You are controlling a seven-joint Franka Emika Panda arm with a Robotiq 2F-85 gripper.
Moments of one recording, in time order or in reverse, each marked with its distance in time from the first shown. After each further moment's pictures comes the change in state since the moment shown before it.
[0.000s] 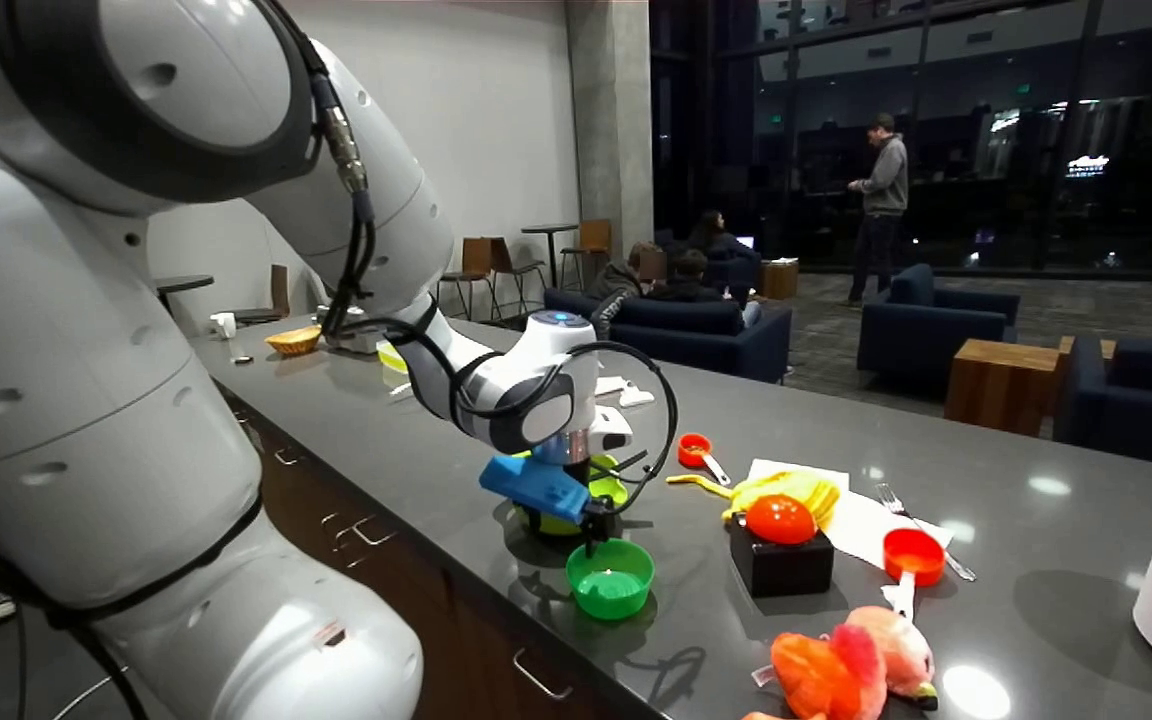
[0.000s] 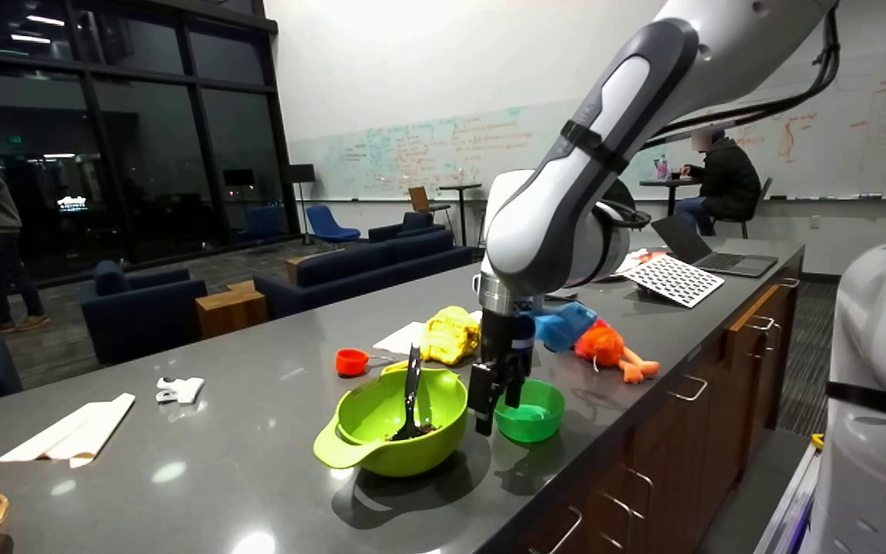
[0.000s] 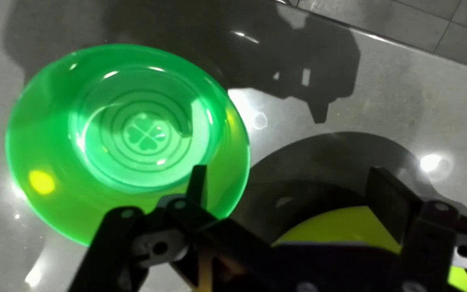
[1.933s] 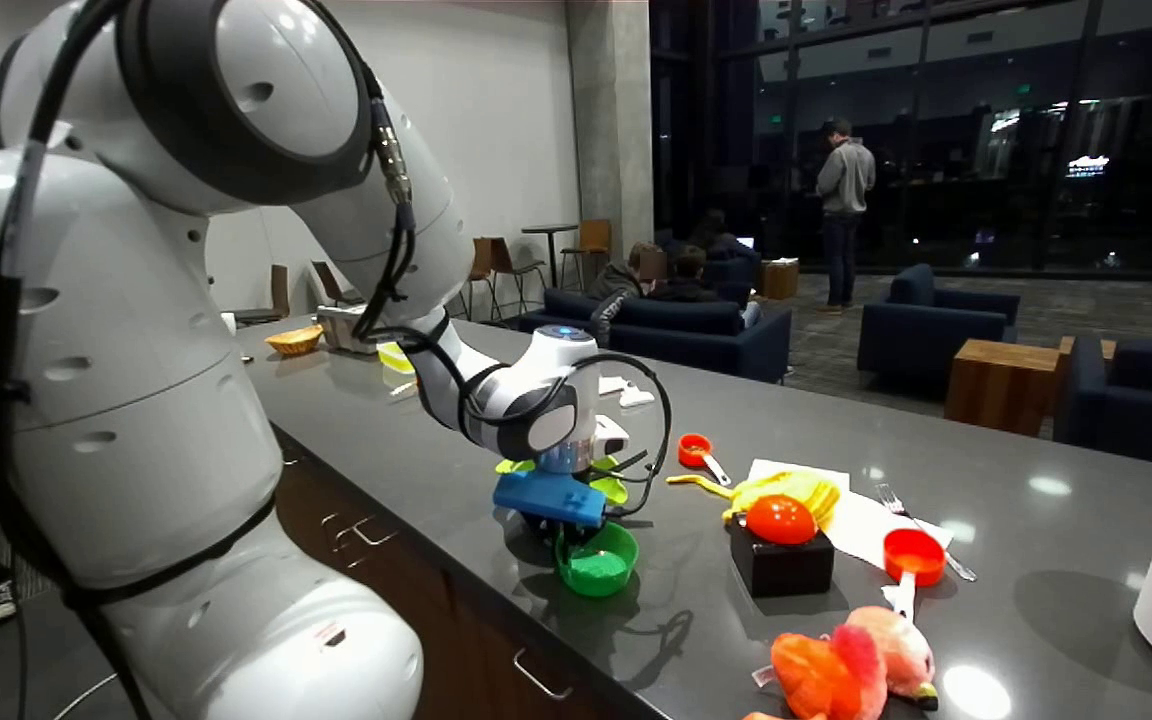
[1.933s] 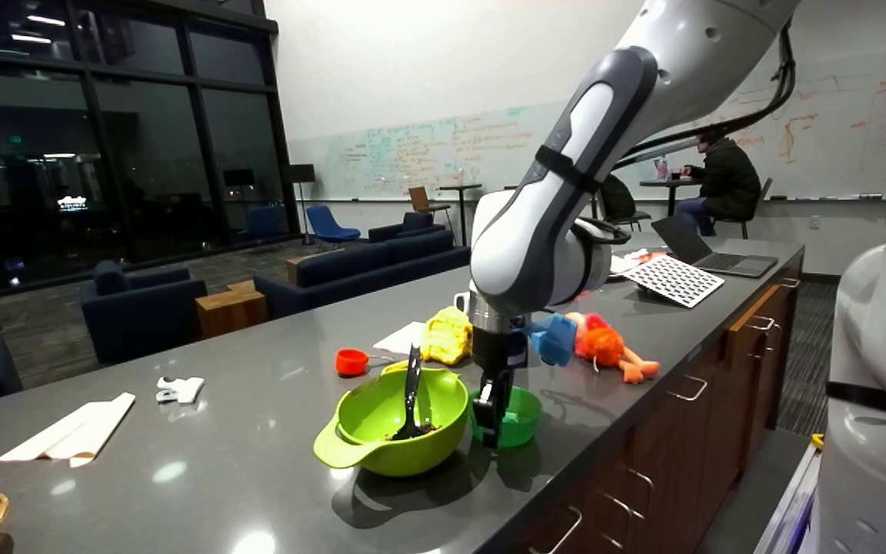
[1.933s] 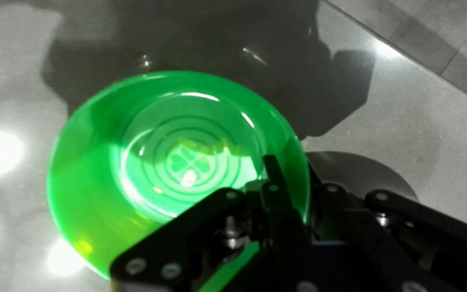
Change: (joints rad) arm 0.002 0.104 0.021 0.044 0.003 0.025 -0.190
